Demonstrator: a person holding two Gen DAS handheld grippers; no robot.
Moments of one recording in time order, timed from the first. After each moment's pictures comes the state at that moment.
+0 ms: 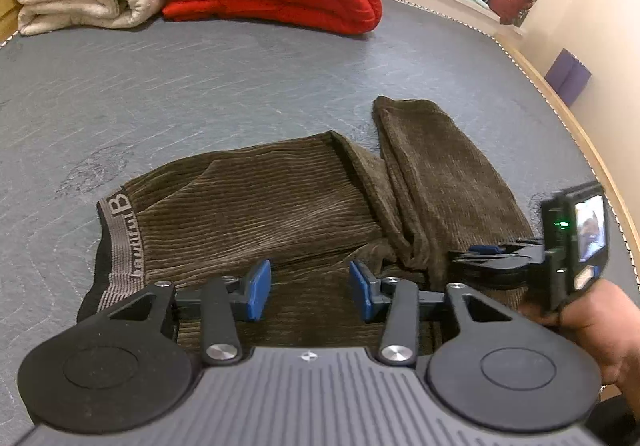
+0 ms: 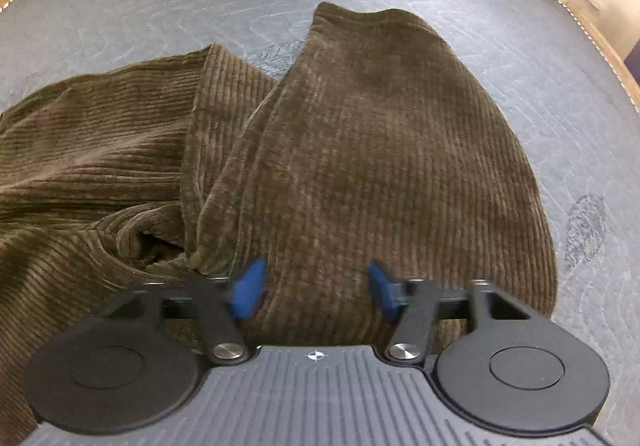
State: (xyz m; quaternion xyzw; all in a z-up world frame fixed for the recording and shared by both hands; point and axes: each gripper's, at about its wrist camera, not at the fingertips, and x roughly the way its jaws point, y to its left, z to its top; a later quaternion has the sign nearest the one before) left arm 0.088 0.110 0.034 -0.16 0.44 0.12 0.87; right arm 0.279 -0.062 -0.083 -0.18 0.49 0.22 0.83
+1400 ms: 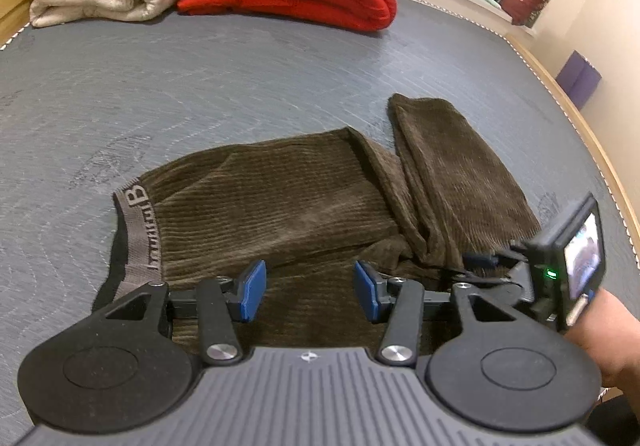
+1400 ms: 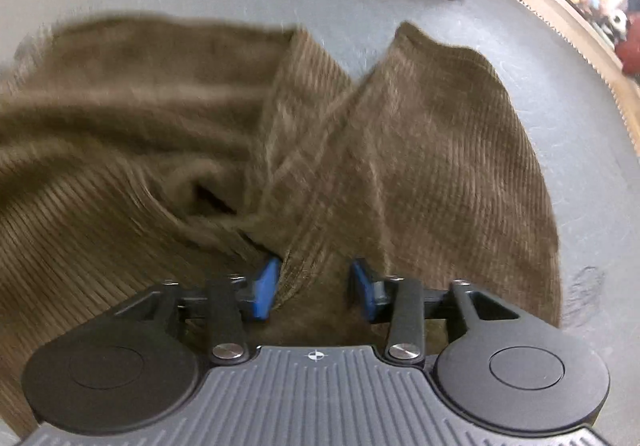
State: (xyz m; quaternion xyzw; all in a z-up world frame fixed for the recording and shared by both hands) left arm 0.080 0.122 0.036 -0.17 0.45 0.14 0.87; right arm 0.243 -0.031 -0.090 -0.30 0.45 0.29 0.79
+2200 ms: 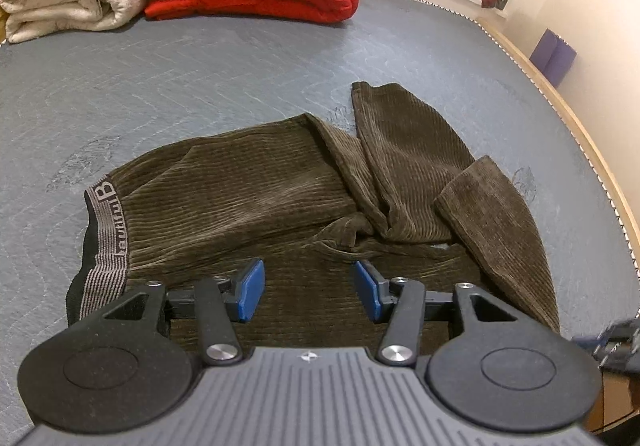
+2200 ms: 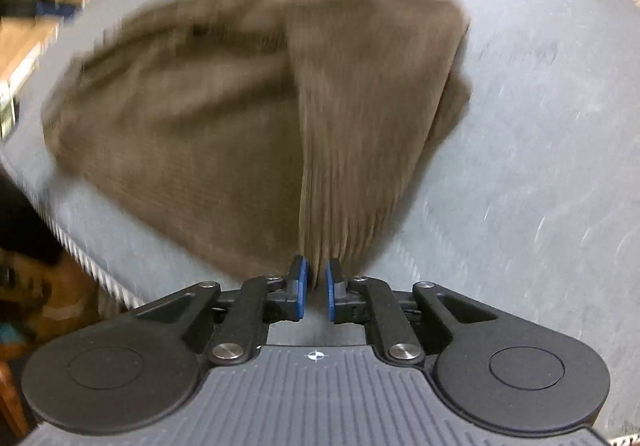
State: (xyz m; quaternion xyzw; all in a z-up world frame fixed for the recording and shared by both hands) left arm 0.075 0.073 0.036 -0.14 0.45 0.10 0.87; right arm 0.165 -0.341 -0.046 -0.12 0.51 0.36 0.77
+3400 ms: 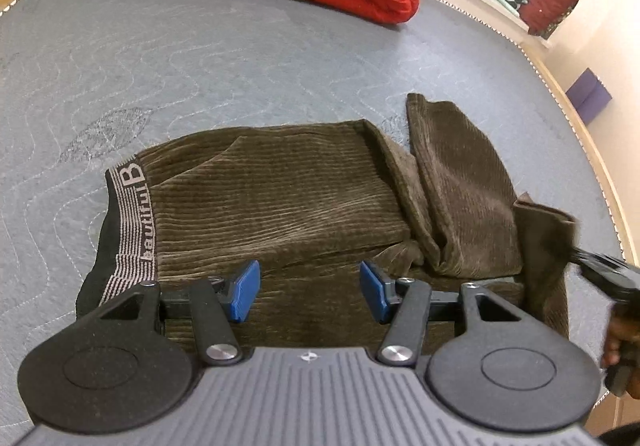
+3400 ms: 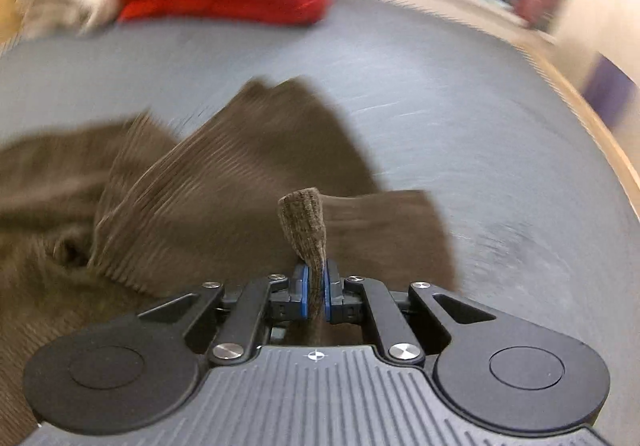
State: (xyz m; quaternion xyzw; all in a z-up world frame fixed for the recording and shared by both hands) left arm 0.095 0.142 0.013 -0.21 0.46 0.14 0.85; right arm 0.287 -0.181 -0.036 -0.13 0.39 0.20 0.89
